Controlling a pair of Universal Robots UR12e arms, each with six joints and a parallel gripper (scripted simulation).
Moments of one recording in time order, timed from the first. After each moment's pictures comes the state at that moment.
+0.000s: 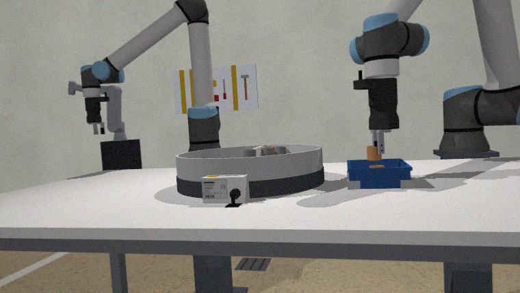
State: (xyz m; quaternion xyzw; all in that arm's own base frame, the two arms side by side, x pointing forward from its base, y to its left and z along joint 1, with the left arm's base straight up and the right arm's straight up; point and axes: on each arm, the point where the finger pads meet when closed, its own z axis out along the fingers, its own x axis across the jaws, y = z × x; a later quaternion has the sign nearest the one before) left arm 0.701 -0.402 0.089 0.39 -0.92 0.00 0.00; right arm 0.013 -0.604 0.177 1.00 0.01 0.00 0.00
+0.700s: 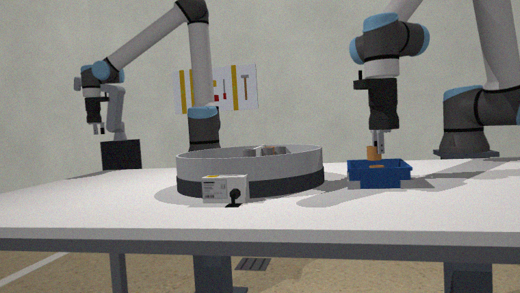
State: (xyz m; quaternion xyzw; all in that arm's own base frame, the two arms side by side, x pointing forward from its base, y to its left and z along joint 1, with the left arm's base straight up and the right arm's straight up) left arm 0.702 -0.402 0.089 0.39 -0.92 0.00 0.00; right arm 0.013 -0.604 0.177 1.00 0.01 0.00 0.00
